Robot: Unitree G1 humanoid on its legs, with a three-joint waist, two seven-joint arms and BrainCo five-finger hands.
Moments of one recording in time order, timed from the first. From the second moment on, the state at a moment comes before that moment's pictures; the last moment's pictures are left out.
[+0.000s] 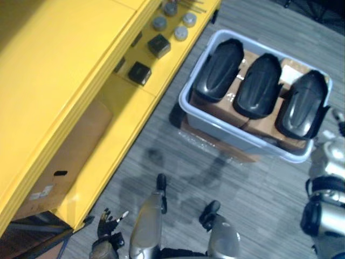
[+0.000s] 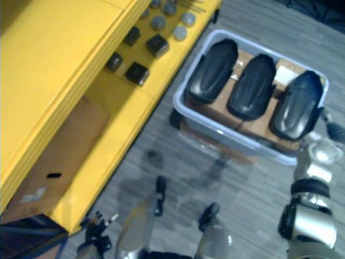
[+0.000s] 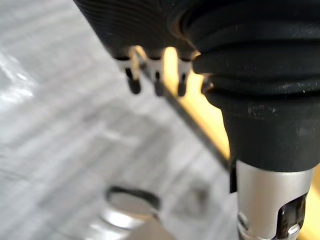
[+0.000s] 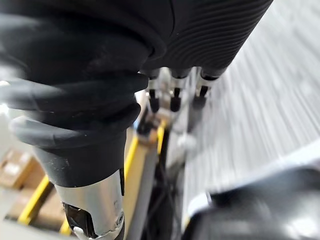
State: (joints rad) left arm 0.18 0.14 0.03 0.77 -0.40 -0.17 0.17; right arm -0.73 -0.74 -0.41 0.97 0.37 -0.12 -0.59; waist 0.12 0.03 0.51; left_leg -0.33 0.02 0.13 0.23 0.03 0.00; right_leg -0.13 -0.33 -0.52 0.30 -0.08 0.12
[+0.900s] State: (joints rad) left arm 0.18 0.11 -0.14 0.81 -0.50 -0.17 0.11; right arm -0.92 -0.95 -0.23 1.20 0.37 -0.03 -0.59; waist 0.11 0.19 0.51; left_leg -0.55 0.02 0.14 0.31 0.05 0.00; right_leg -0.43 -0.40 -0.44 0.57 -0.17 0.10
